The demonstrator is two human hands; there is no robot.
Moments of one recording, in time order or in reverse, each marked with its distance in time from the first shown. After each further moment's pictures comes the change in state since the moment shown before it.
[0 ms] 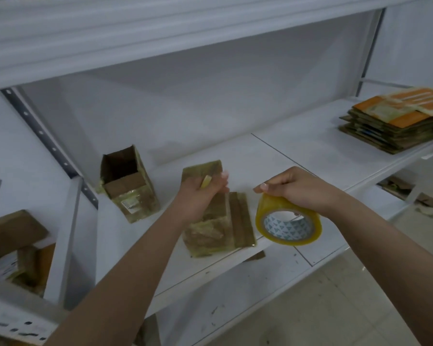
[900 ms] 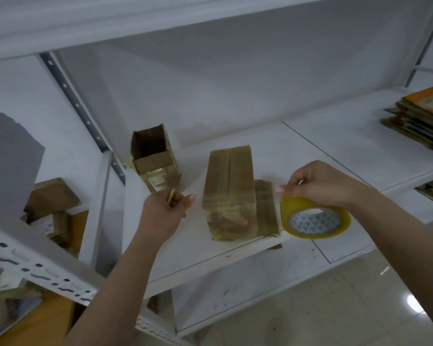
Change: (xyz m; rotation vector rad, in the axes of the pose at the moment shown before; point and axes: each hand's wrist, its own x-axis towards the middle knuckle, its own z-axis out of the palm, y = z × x) left_hand -0.056 -0.086 -0.062 0.206 0.456 -0.147; right_hand 0.017 -0.008 0.017 -0.173 -0.039 0.006
